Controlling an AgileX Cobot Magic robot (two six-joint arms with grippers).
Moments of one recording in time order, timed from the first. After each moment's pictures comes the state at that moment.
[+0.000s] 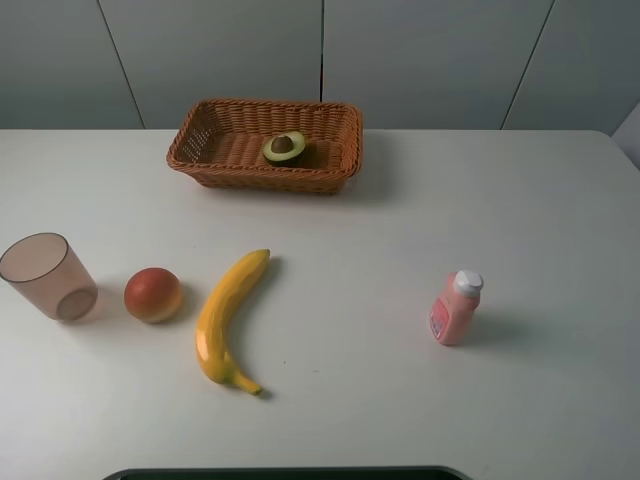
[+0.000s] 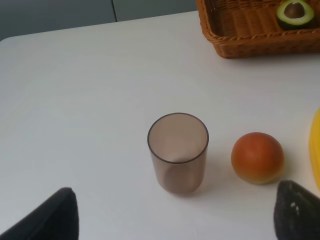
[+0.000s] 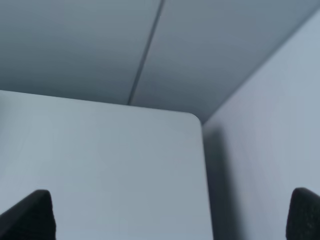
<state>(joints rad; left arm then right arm) -0.25 0.00 -0.51 0.02 1.08 0.00 -0.12 1.04 -1.45 -0.11 1.11 -0.22</state>
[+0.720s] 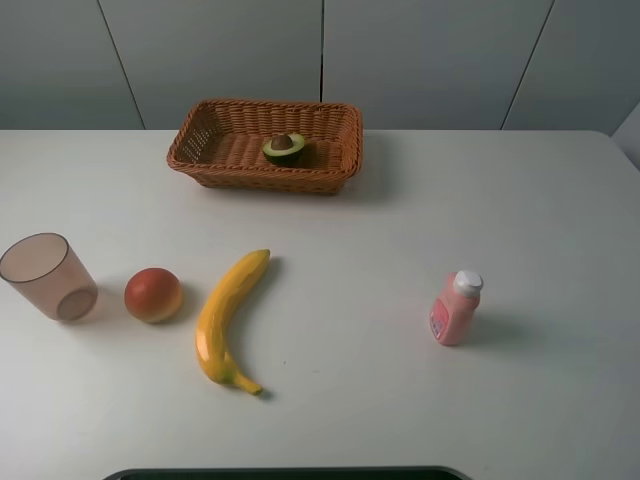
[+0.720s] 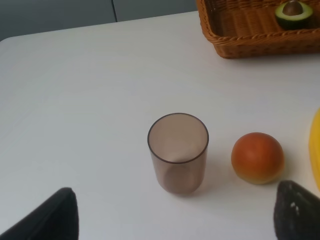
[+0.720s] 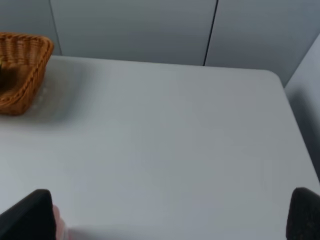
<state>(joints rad) -0.25 0.00 -0.51 0.02 1.08 0.00 -0.15 0.27 -0.75 0.13 1.10 -0.22</state>
